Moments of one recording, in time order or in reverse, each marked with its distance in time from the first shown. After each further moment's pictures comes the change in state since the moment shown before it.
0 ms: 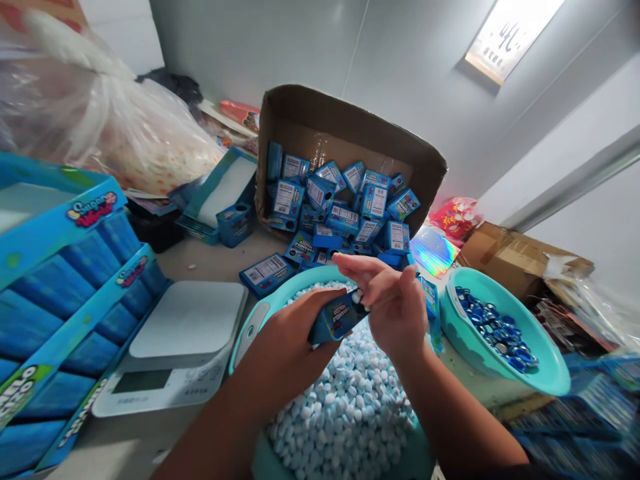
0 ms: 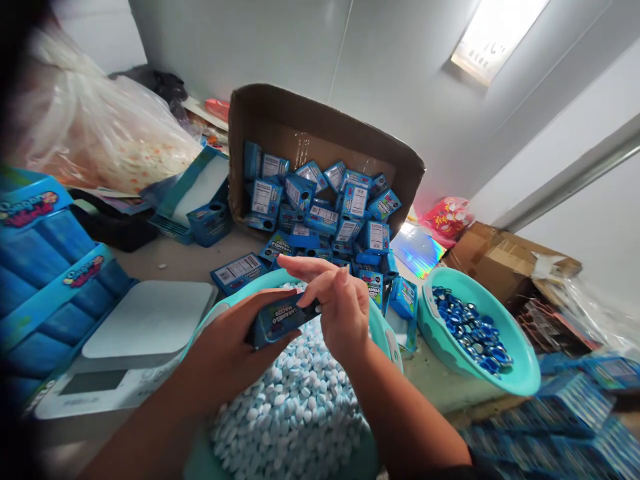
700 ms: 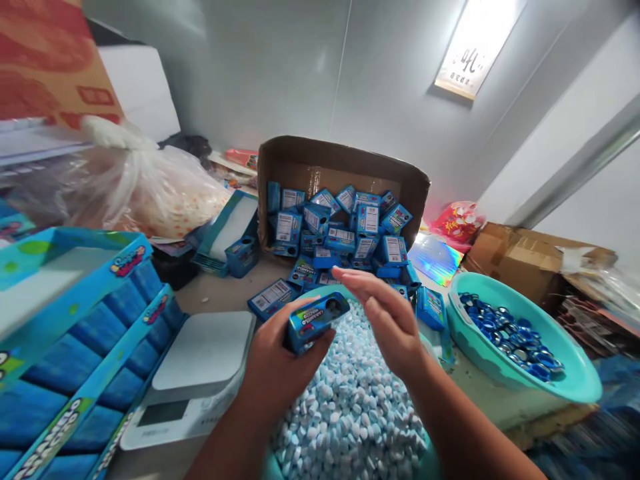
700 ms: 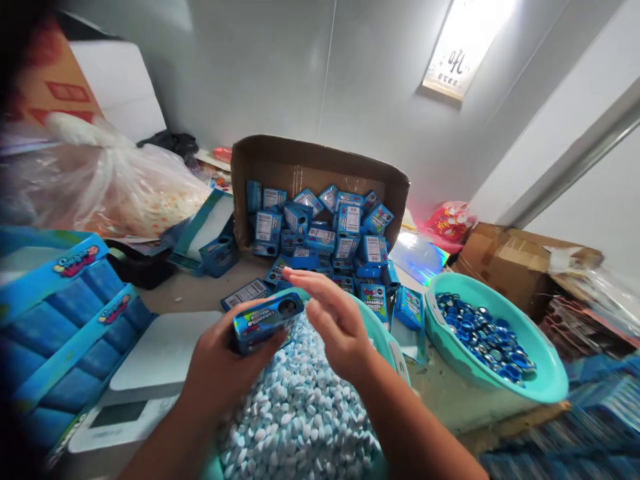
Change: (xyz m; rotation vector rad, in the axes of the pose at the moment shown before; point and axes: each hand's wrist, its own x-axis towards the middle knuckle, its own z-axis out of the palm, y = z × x) left_hand 0.002 -0.002 -0.003 -0.011 0.270 -0.096; right_hand -0.007 -0.010 -0.013 -0.197 -0.131 -0.081
